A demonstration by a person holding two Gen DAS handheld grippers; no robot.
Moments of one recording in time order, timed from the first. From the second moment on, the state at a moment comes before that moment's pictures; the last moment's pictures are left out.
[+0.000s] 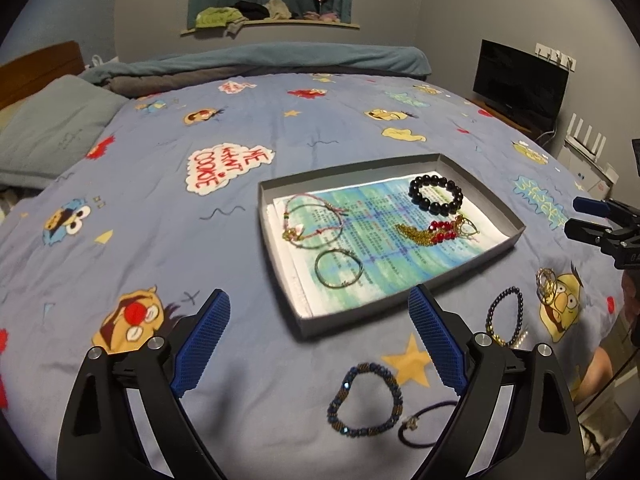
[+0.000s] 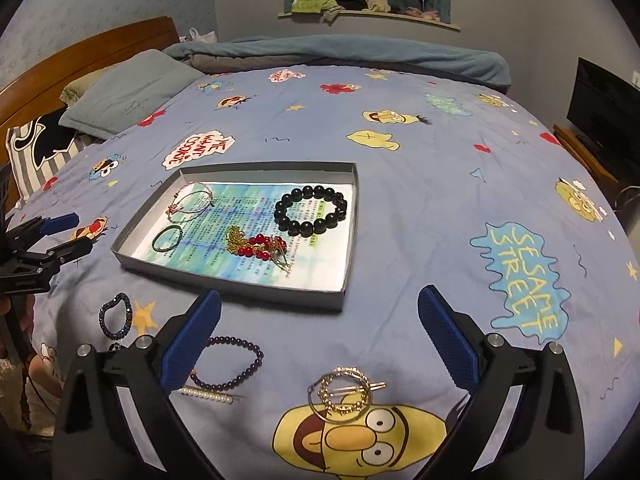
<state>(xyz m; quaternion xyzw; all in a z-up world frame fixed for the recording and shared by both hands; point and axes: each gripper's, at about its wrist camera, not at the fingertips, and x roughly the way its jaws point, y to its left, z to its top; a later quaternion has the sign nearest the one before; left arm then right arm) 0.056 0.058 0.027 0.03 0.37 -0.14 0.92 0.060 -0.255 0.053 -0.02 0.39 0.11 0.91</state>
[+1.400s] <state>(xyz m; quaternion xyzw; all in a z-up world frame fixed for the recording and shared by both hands) 0.007 0.064 -0.038 0.01 0.43 -0.16 0.89 0.013 -0.276 -0.026 0.00 0.43 0.10 0.90</state>
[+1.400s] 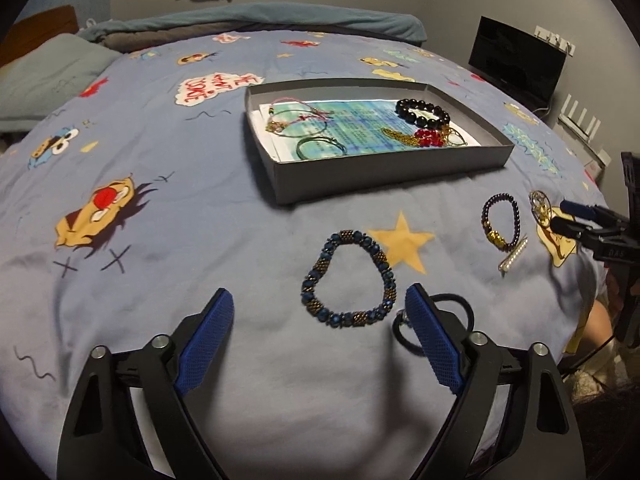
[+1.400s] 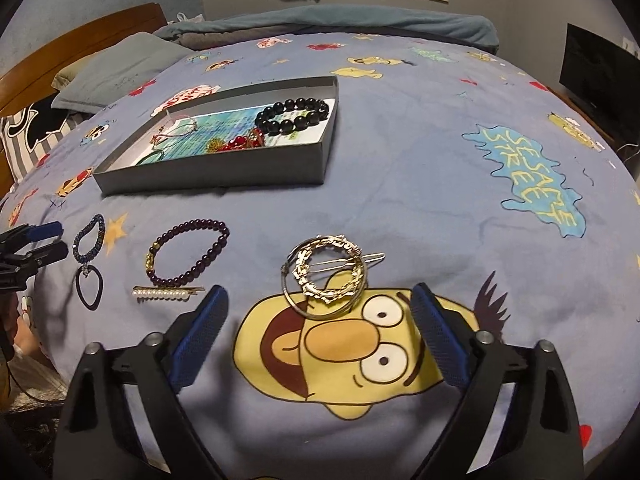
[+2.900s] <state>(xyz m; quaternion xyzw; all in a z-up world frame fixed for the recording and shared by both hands) 0.014 0.052 -0.015 0.05 0.38 -0.18 0.91 0.010 -0.269 -0.003 -0.04 0.38 0.07 0.92</state>
